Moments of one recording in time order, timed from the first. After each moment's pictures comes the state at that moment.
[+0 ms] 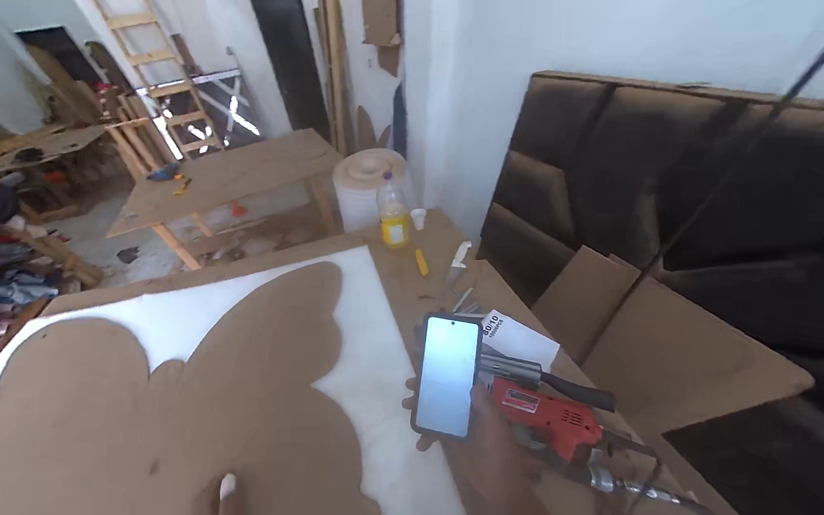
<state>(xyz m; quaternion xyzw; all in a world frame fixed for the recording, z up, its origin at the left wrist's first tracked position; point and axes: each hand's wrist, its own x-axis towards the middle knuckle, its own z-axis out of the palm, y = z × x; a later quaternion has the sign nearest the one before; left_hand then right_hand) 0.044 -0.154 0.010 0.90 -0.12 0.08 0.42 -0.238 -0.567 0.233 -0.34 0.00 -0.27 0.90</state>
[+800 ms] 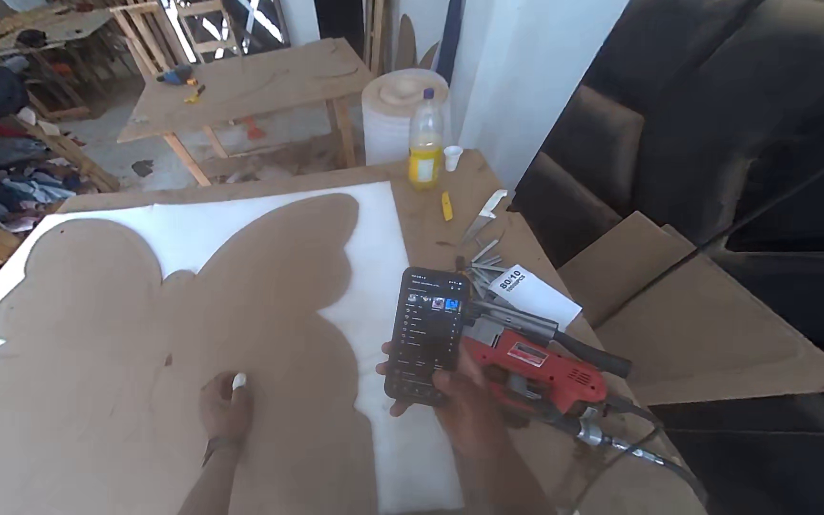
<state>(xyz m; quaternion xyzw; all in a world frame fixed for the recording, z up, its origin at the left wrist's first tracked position) 0.040 -0.173 0.040 0.94 -0.08 0.06 0.33 -0.243 -0.528 0.236 -0.37 -0.04 -0.19 0.91</state>
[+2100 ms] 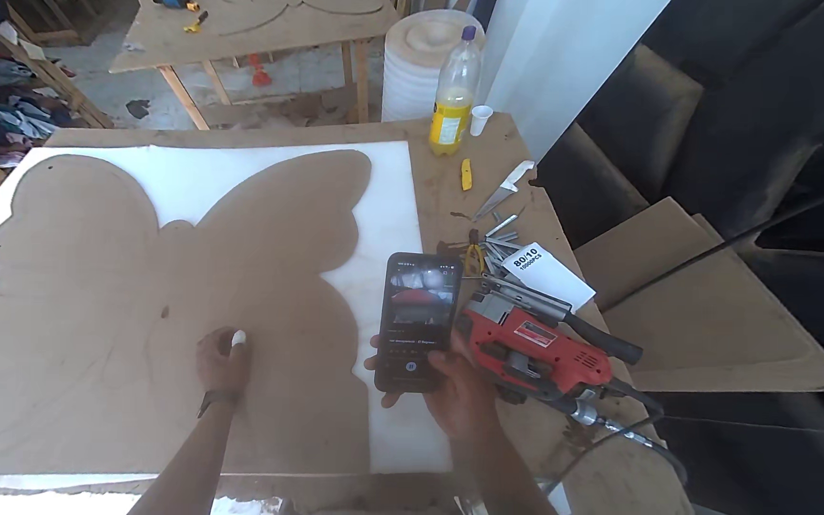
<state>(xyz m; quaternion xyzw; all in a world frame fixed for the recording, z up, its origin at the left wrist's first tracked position) 0.036 -0.180 0.052 0.94 -0.08 0.06 0.33 -0.242 -0.504 0.232 -0.36 -0.02 -0.14 0.92</state>
